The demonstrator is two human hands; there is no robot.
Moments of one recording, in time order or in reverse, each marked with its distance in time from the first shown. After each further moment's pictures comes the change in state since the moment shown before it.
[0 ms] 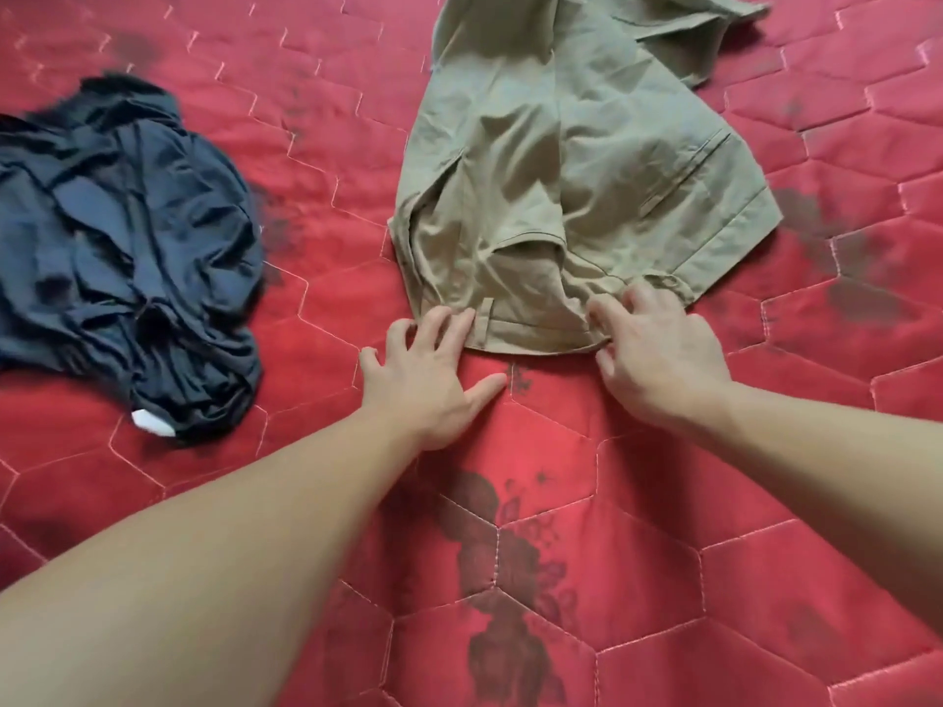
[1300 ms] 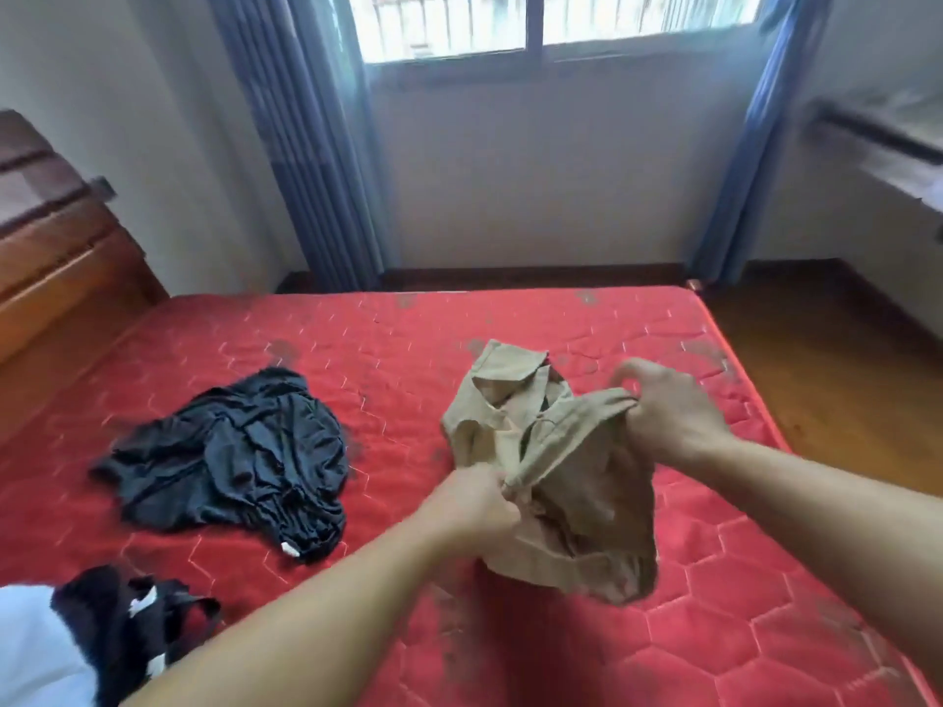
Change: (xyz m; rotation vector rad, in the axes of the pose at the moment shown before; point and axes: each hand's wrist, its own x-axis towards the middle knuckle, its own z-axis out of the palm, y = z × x) left_hand -0.280 0.147 -0.338 -0.411 -0.125 0.102; right_hand -0.196 0.039 -0.406 0.397 0.197 0.205
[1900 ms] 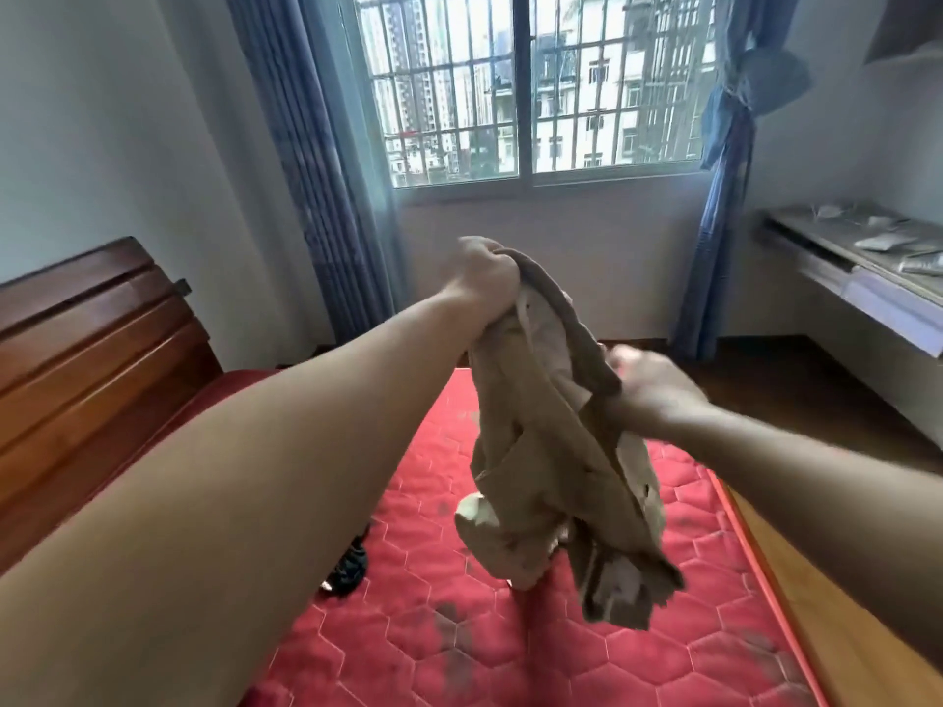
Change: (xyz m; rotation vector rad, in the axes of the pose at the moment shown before) left_hand -0.135 0.214 -0.232 -0.470 0.734 0.274; right_hand -0.088 -0.054 -0.217 0.020 0.039 -0.084
